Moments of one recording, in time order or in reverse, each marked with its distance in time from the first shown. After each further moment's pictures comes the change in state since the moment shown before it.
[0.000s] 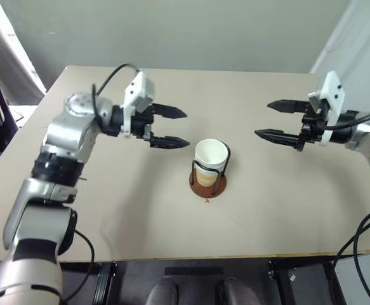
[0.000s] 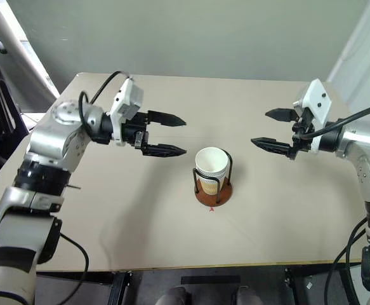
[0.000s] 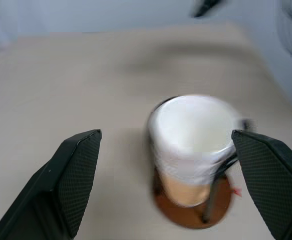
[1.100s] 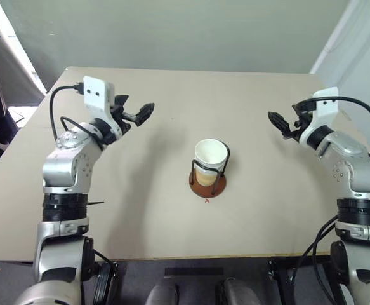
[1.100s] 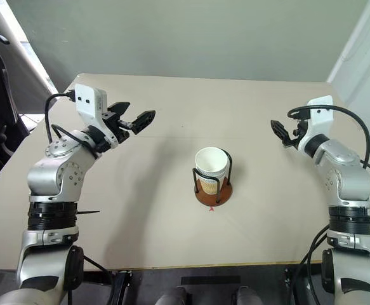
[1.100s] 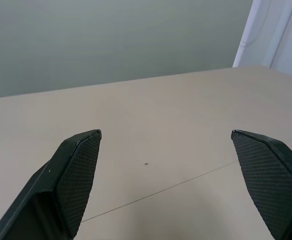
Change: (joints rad) left arm 0.235 -0.216 0.376 -0.219 0.076 0.171 0.795; right arm 0.016 0.299 -0.128 0.177 -0.123 -0.034 -0.570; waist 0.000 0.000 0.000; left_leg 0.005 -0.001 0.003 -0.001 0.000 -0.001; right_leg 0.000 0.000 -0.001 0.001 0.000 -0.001
